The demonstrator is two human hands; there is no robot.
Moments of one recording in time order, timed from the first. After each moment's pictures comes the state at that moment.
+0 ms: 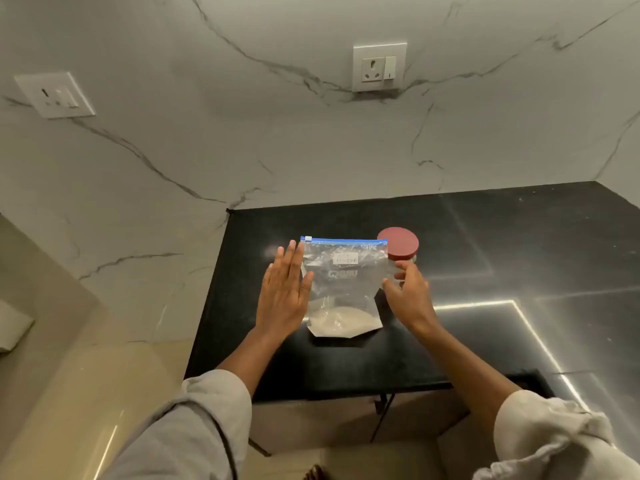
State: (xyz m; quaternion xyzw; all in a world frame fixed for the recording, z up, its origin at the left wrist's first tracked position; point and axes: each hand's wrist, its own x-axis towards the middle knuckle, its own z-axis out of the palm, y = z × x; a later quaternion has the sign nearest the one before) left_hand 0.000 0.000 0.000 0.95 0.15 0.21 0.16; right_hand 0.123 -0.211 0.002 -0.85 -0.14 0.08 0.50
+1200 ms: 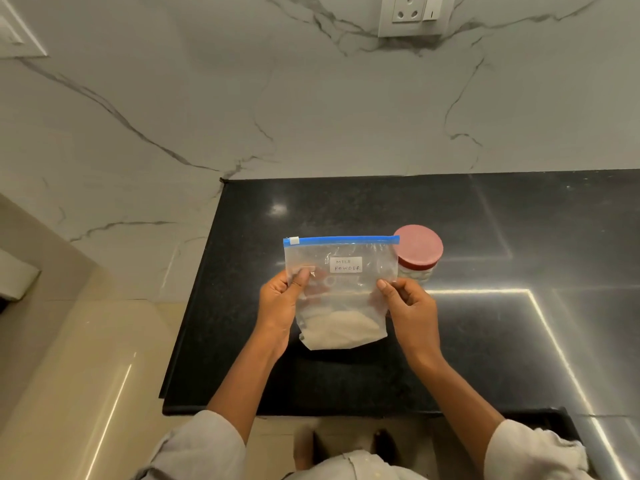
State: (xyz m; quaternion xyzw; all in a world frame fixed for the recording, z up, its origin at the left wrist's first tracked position) left_hand 0.019 -0.023 0.034 0.55 0.35 0.18 0.74; right_hand 0.115 -0.196 0.003 -0.74 -0.11 0.13 0.65
